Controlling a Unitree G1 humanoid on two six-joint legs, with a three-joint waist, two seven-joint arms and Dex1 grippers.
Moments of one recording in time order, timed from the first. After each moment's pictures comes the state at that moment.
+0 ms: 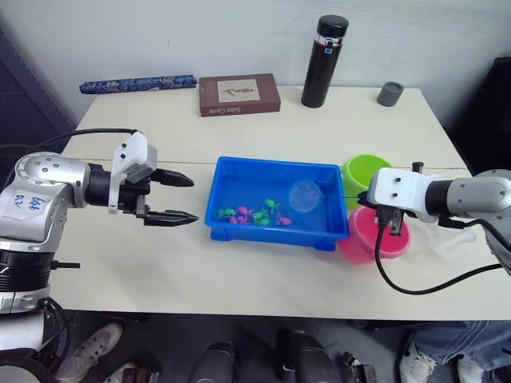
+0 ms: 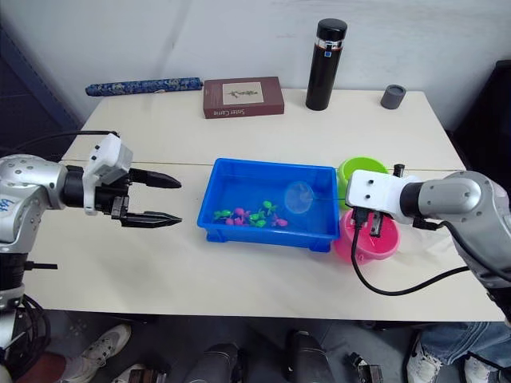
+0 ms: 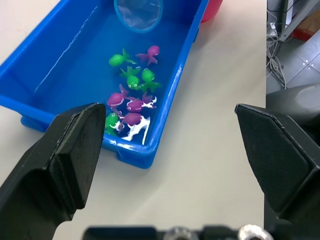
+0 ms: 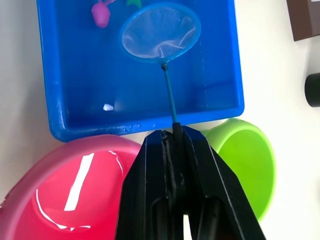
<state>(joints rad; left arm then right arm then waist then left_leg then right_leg) -0.62 0.93 0.04 -0.03 -0.40 0.62 -1.30 -0.51 -1.14 0.16 -0.30 0.05 0.41 1.01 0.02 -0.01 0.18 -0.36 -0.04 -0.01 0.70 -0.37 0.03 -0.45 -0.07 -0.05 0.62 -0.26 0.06</state>
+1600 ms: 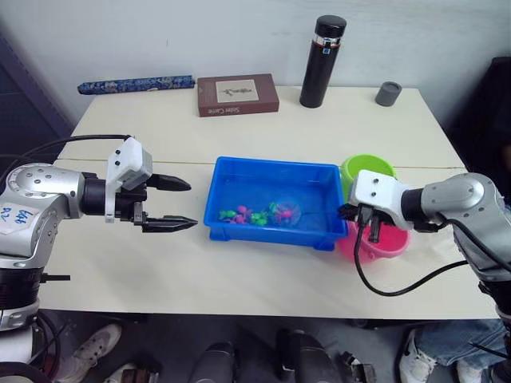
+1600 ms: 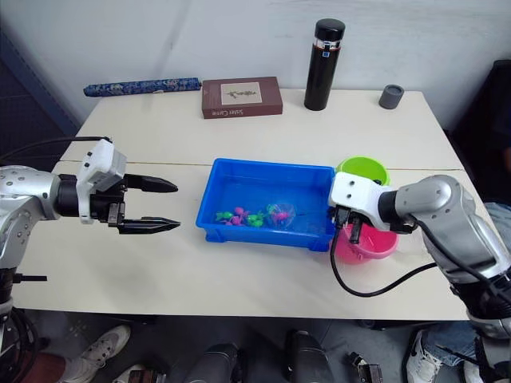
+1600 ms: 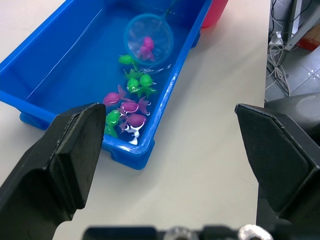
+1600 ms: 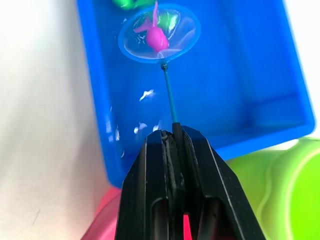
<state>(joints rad) -0.54 0.97 0.09 -0.15 -0.49 0.67 -1.21 -0.58 -0.96 0.17 -0.31 0.07 0.68 1.11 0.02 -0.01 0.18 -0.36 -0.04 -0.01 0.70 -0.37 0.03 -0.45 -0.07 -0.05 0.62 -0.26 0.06</state>
